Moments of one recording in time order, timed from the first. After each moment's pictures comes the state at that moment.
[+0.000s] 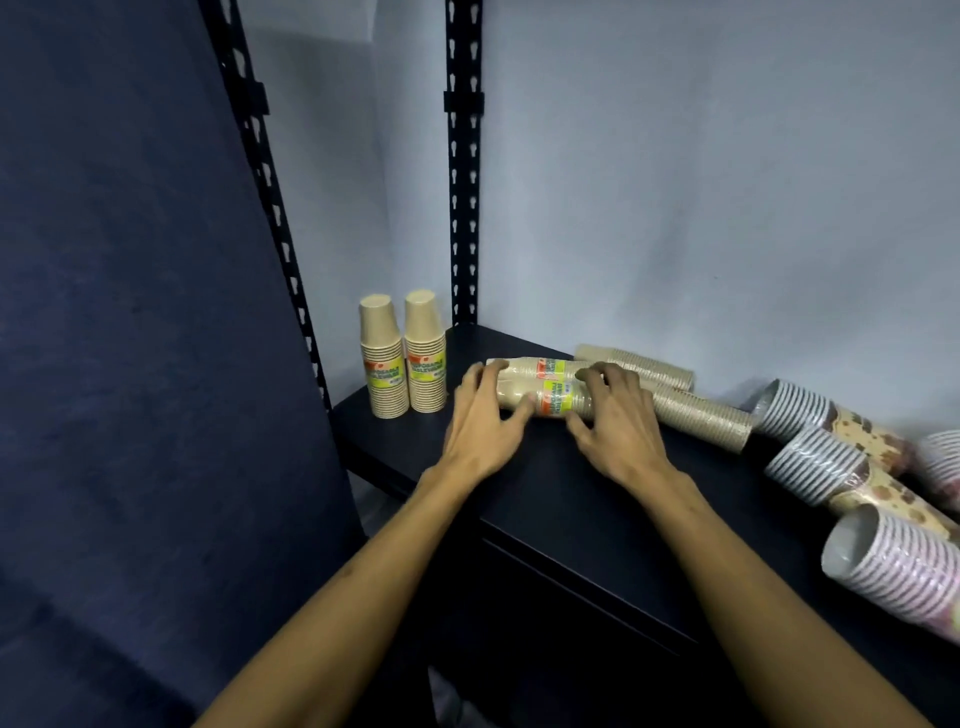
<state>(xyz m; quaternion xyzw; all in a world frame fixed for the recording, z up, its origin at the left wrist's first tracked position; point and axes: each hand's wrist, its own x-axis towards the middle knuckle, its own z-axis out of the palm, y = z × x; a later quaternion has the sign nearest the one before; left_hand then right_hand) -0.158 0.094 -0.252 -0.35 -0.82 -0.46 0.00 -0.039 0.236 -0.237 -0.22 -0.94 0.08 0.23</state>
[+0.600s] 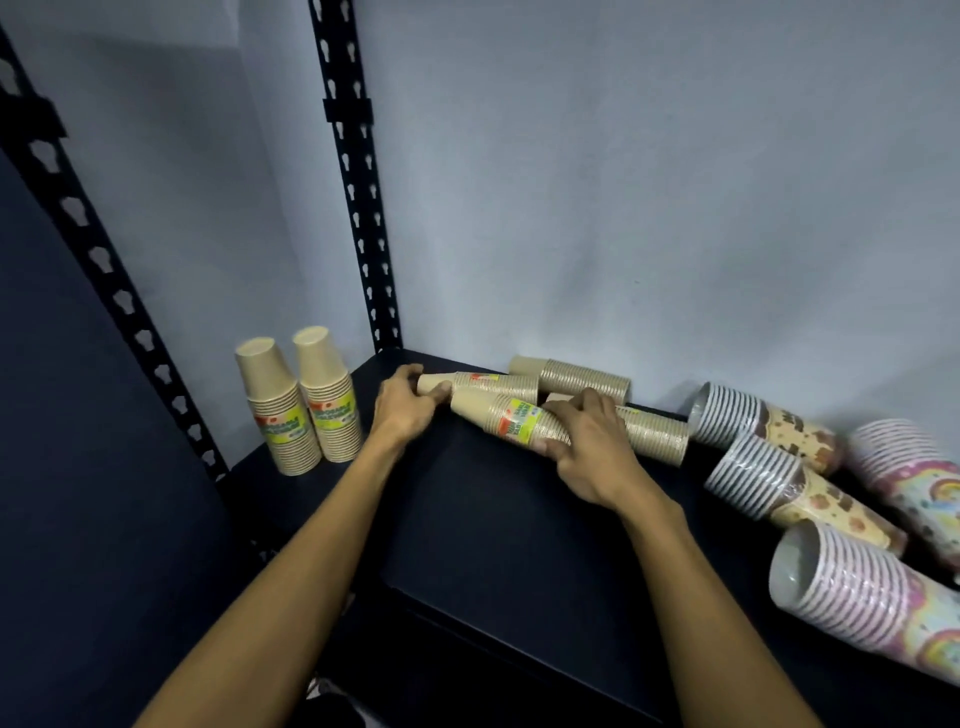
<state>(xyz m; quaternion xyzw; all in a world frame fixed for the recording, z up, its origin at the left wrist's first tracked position) -0.244 0.169 -0.247 -0.23 -0.84 -0.49 -0.09 -0.023 0.292 -0.242 -0.26 -0.93 0.16 0.19</state>
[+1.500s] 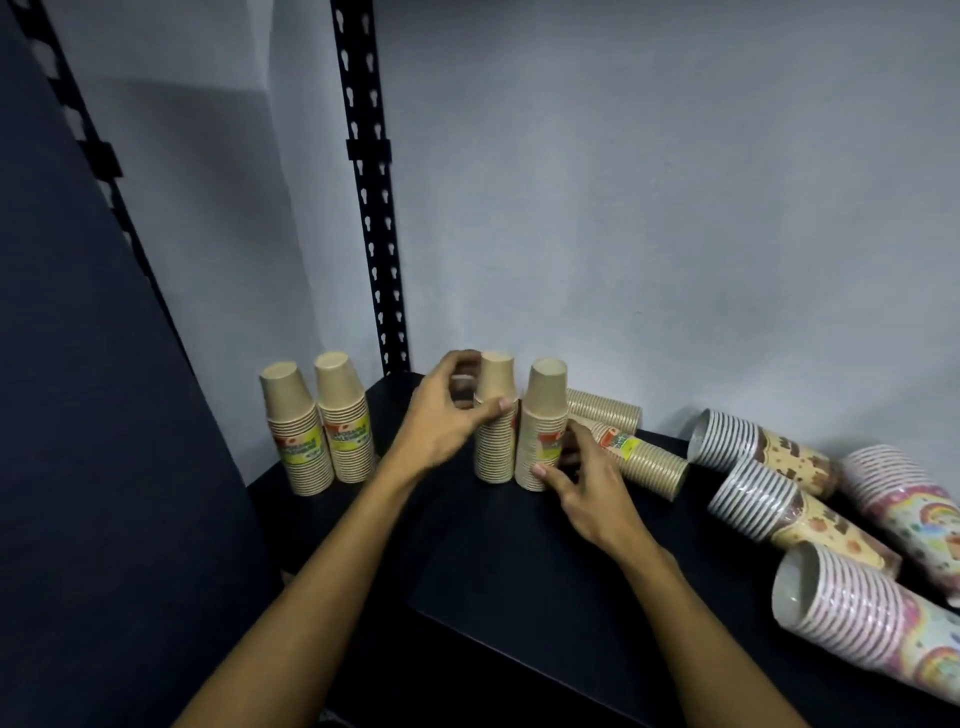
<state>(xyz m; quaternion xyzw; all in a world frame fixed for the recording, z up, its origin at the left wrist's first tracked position) -0.189 0.148 -0.192 -0.44 -0.70 -0.55 -0.09 -0.017 0.267 -0.252 -0.23 -0.83 0.41 0.29</state>
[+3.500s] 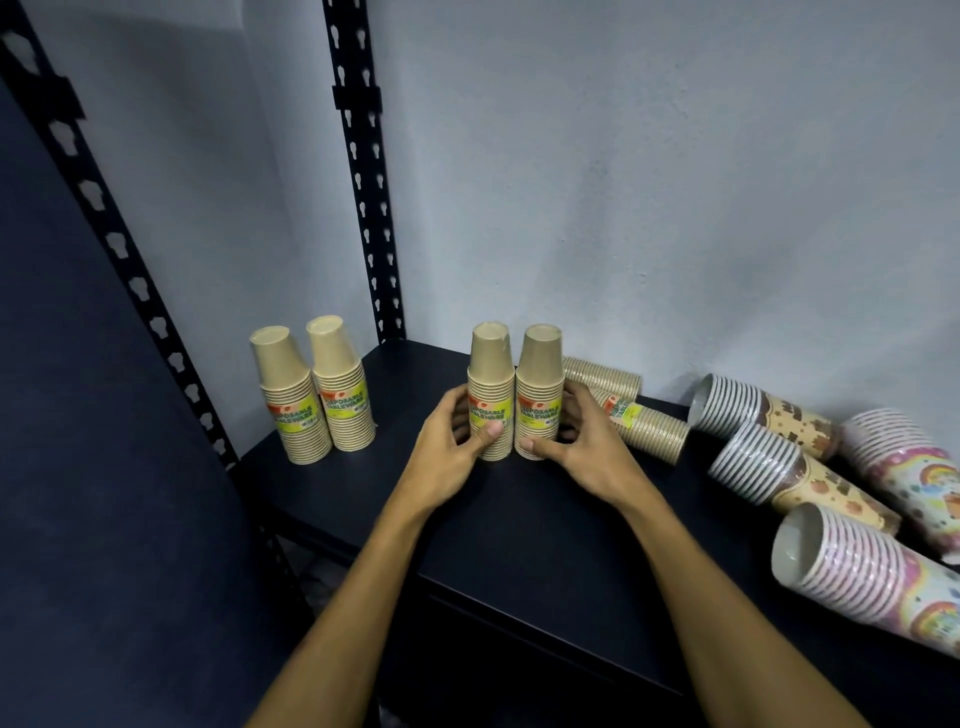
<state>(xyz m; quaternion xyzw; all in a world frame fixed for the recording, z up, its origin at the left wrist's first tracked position) -0.166 0.132 -0.262 -0.40 -0.68 -0.60 -0.16 -0.025 0.279 -0.255 -0.20 -0.80 0.51 0.25</state>
